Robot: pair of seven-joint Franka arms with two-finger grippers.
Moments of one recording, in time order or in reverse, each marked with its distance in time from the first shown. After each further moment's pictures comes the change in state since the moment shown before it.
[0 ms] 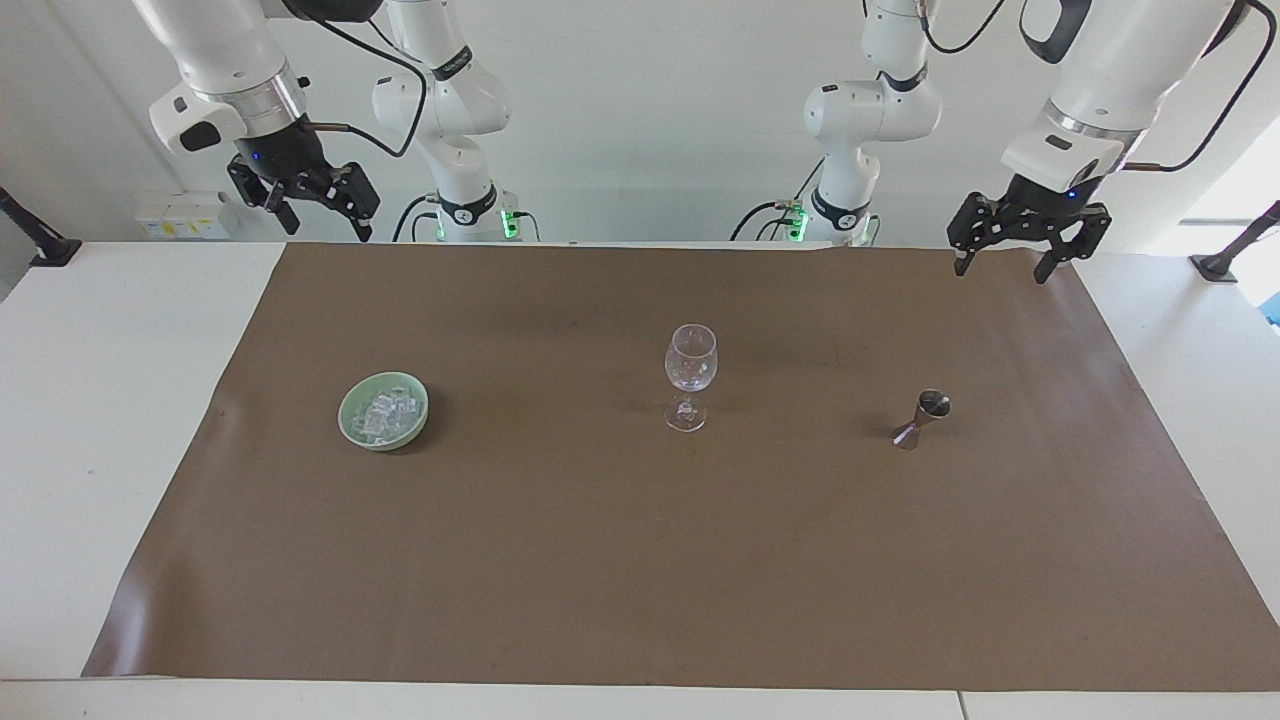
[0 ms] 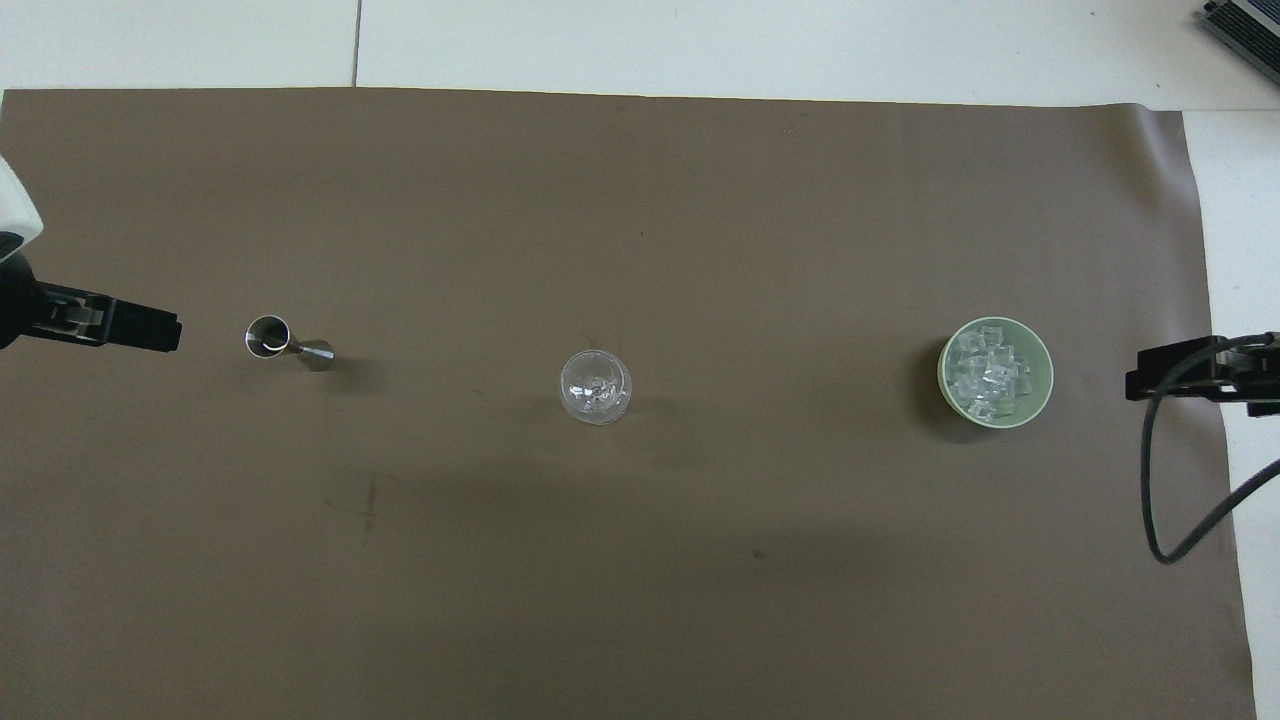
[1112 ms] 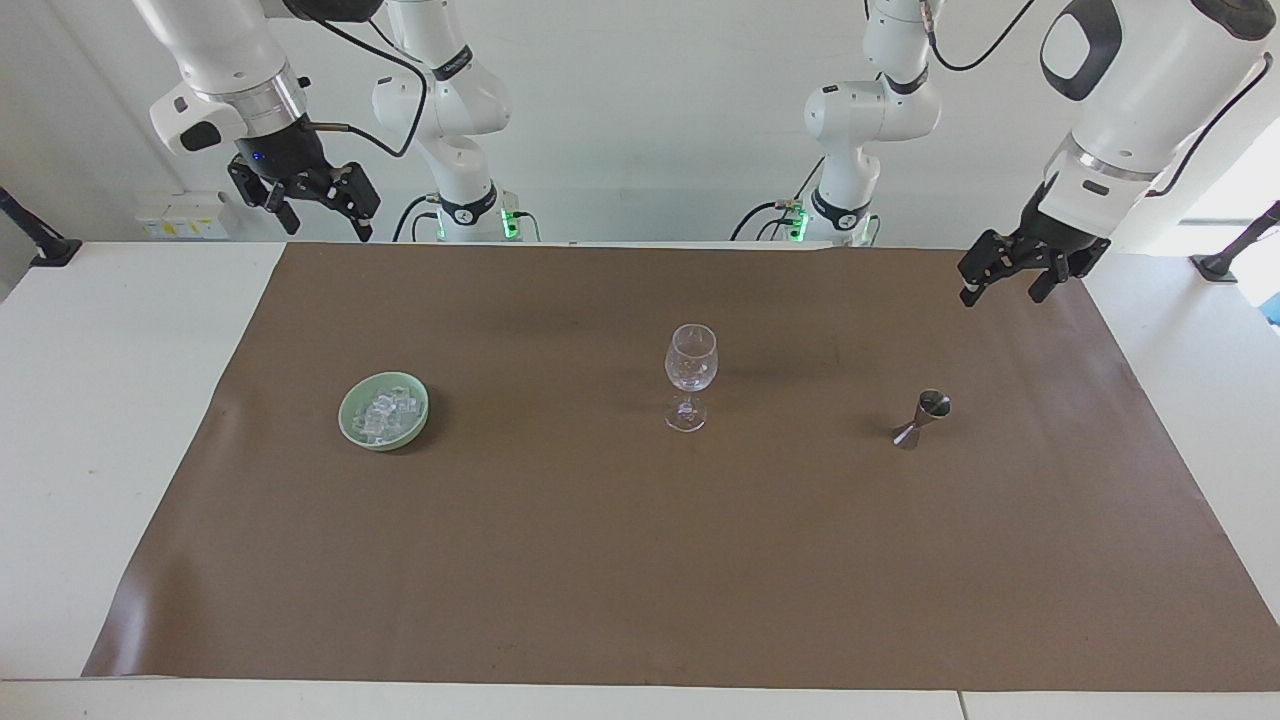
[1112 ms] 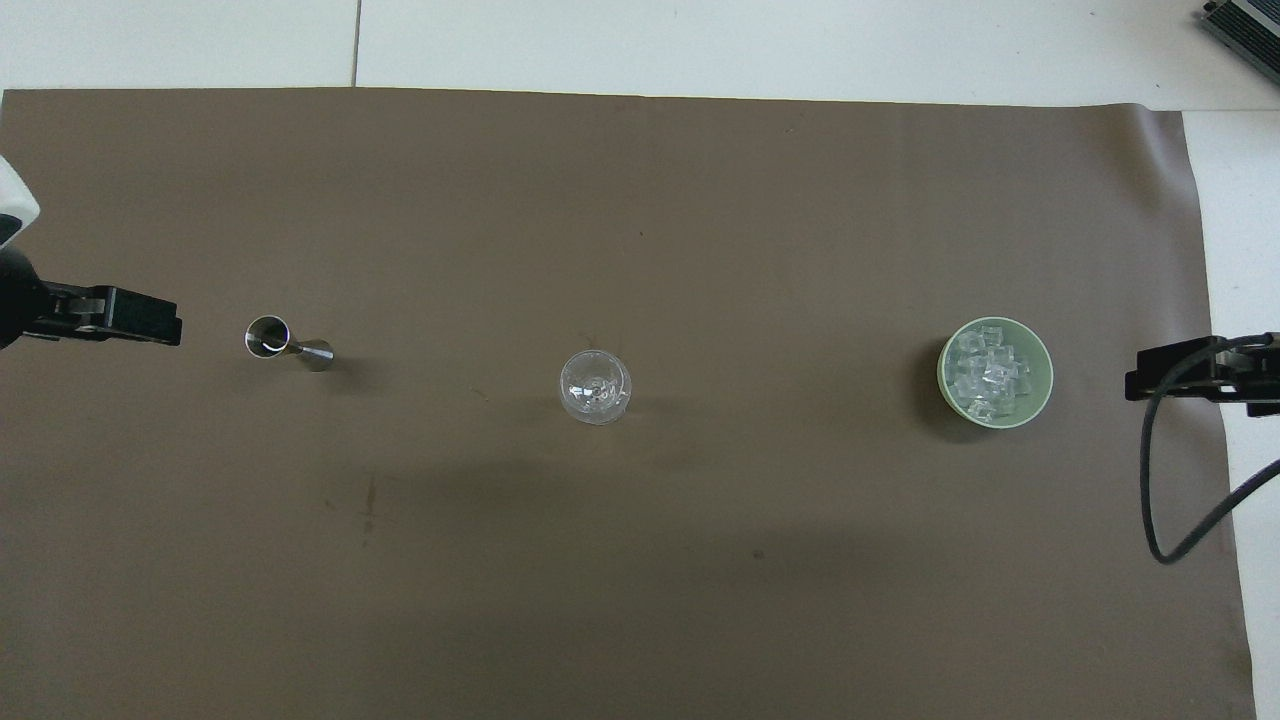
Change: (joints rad) left arm 0.050 0.110 0.023 0.043 -0.108 0.040 -0.320; right arm 0.000 0.000 0.000 0.000 0.000 0.000 0.000
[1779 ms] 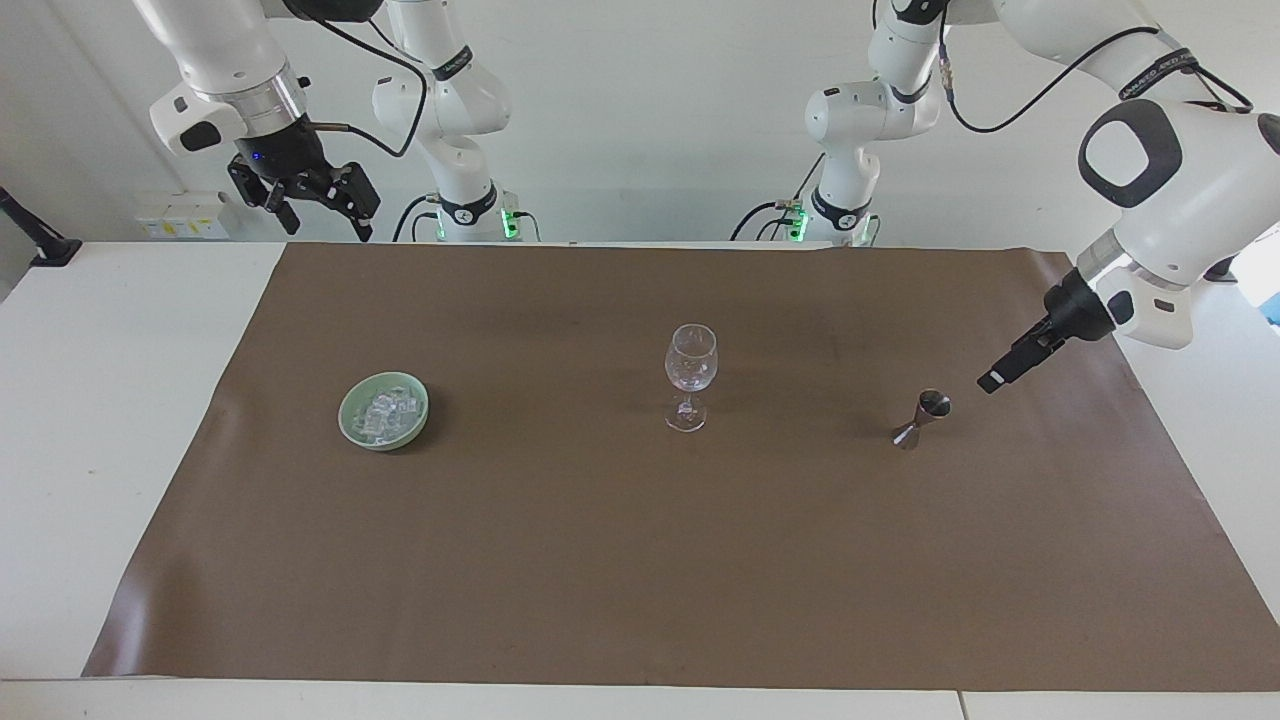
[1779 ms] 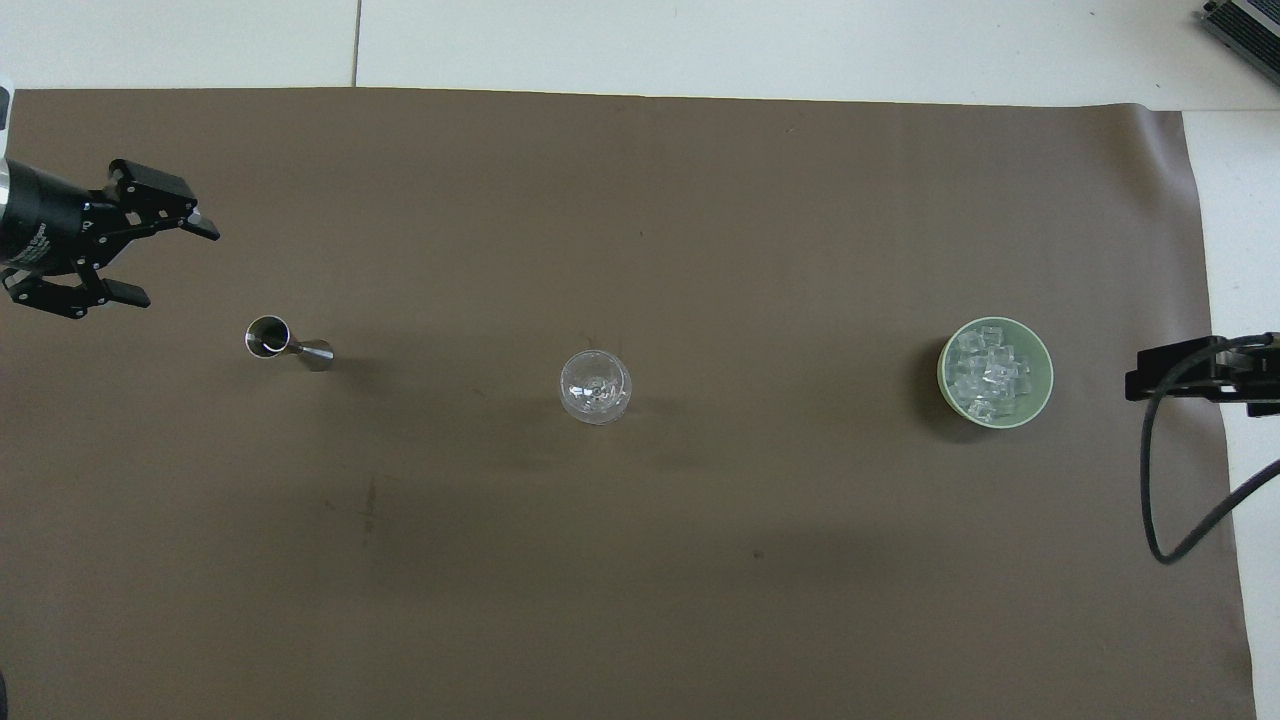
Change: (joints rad) left arm 0.070 0.178 0.004 0.036 -0.183 0.117 -0.344; right arm 0.000 0.000 0.000 0.000 0.000 0.000 0.000
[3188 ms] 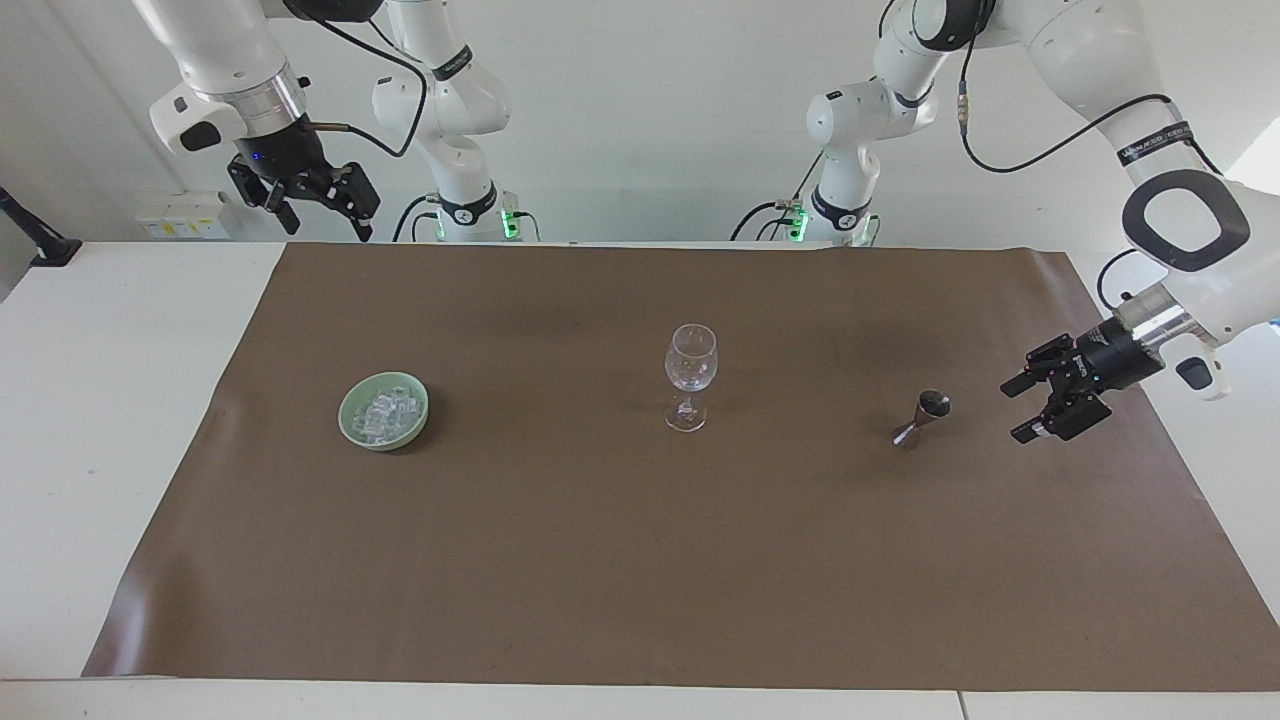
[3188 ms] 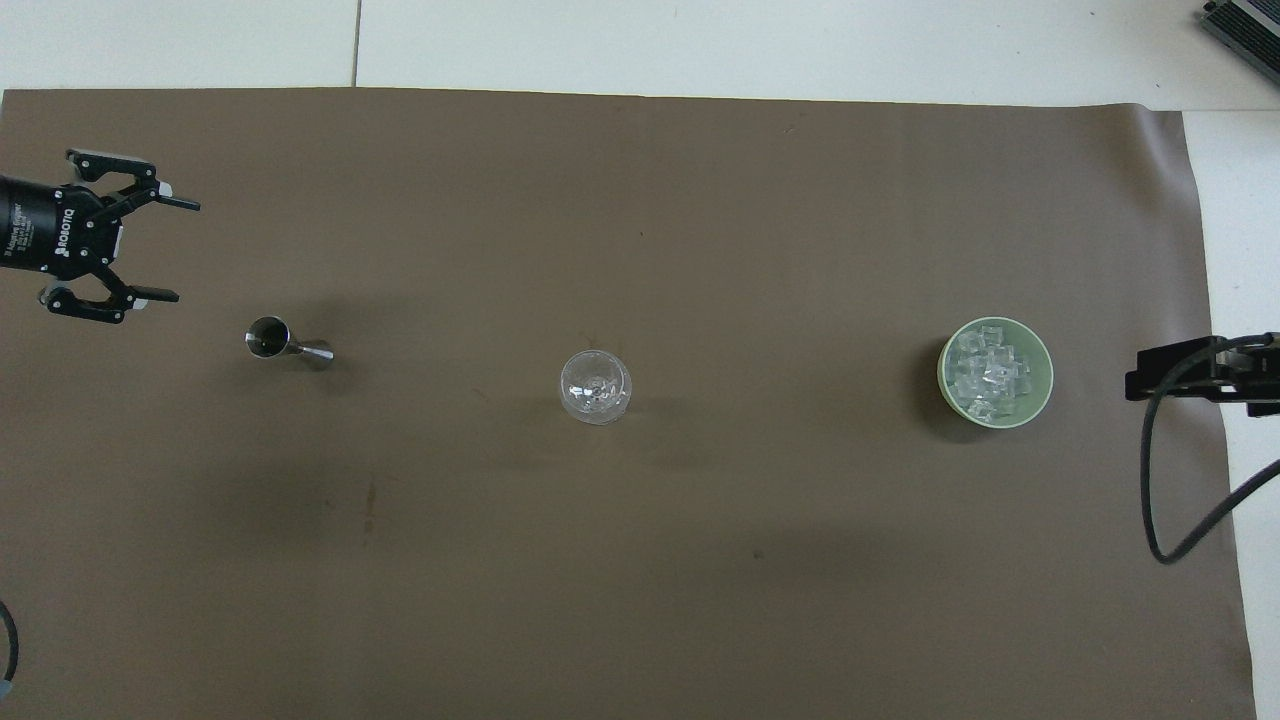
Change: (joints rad) left arm 0.139 0.110 0.010 -0.020 -0.303 0.019 -0.190; right arm 0.000 0.000 0.000 0.000 0.000 0.000 0.000
